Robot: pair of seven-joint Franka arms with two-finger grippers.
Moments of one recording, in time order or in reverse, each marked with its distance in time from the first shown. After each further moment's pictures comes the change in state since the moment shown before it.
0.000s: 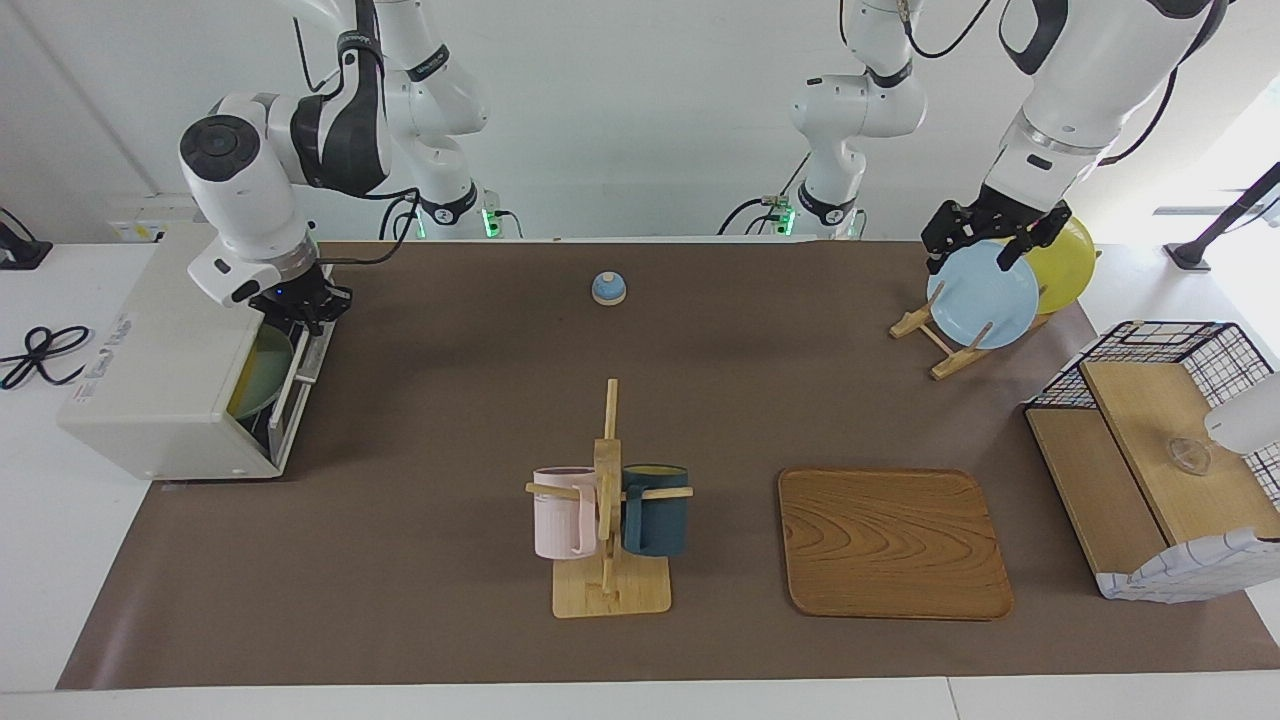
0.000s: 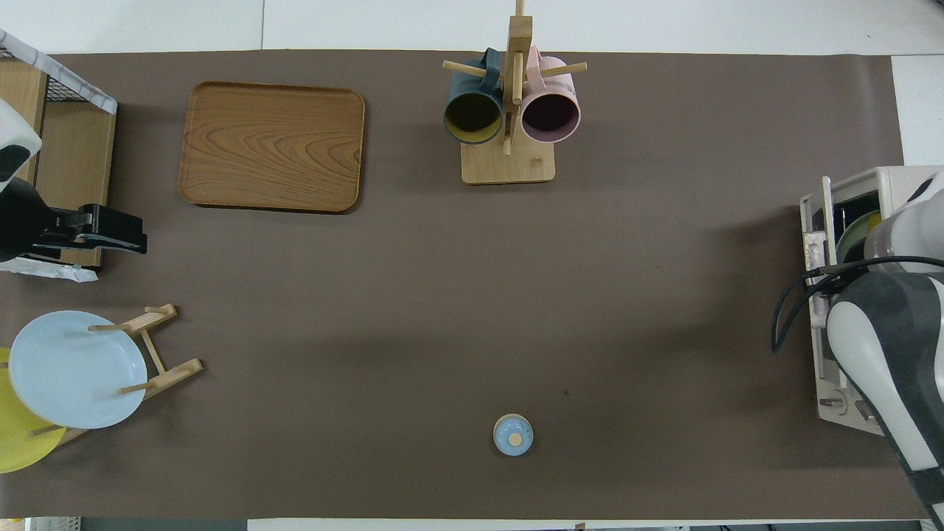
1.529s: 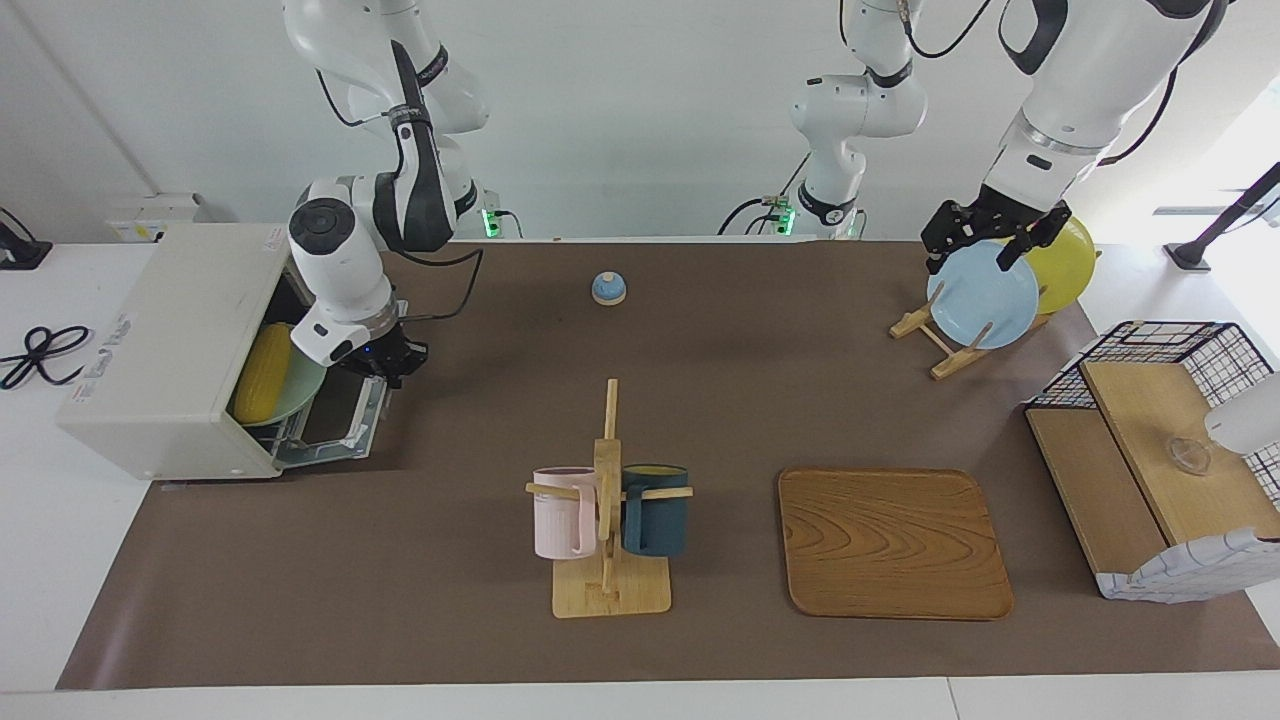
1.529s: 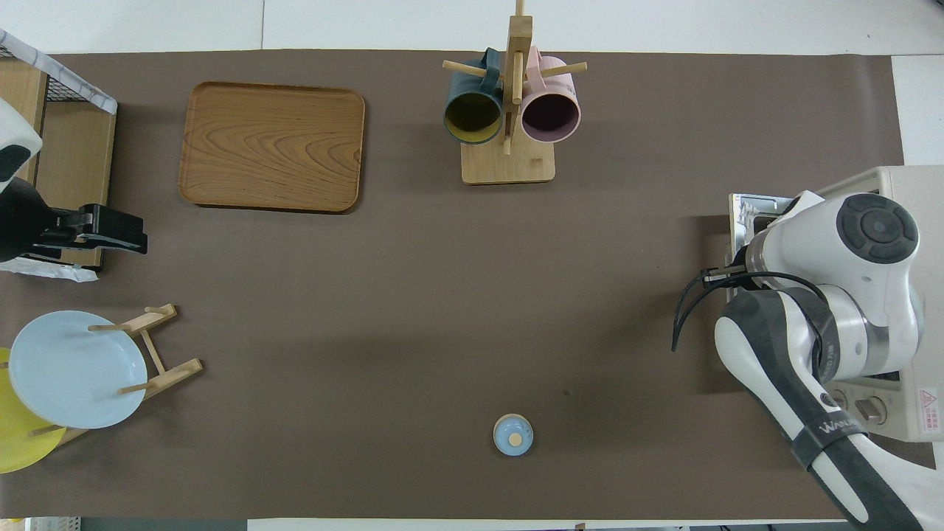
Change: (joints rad) left arm 0.000 0.000 -0.001 0.000 0.000 0.000 0.000; right arm 0.090 0.138 0.022 -0.143 0.057 0.342 0.099
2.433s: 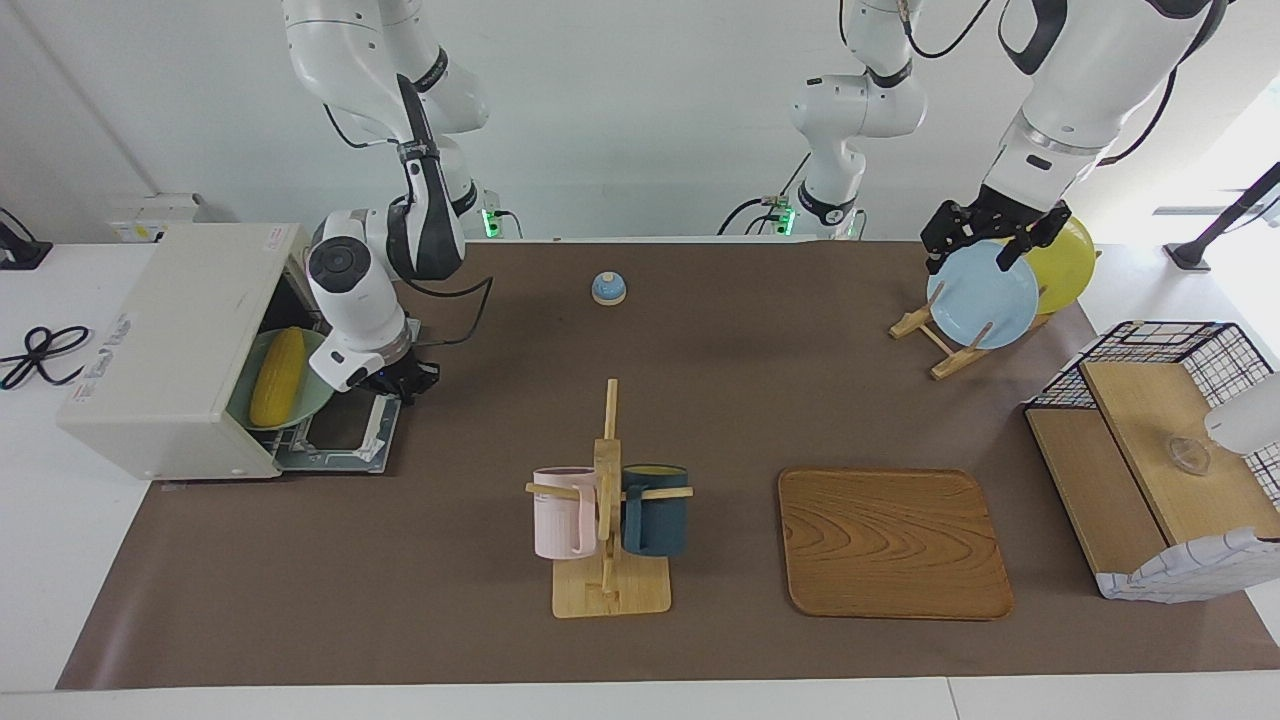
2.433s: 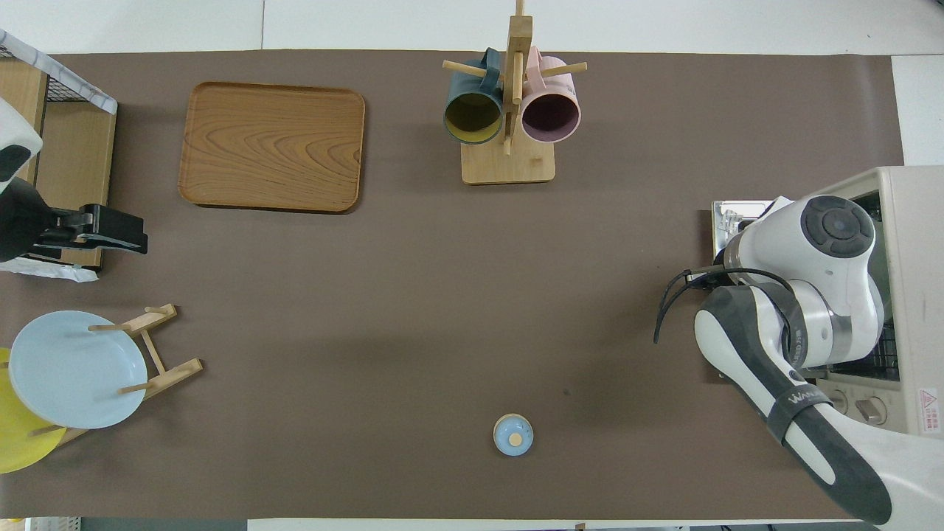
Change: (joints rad) left arm 0.000 0.000 0.000 0.000 0.000 0.000 0.000; right arm 0.011 0.088 -0.008 -0.001 0.012 0.061 0.034
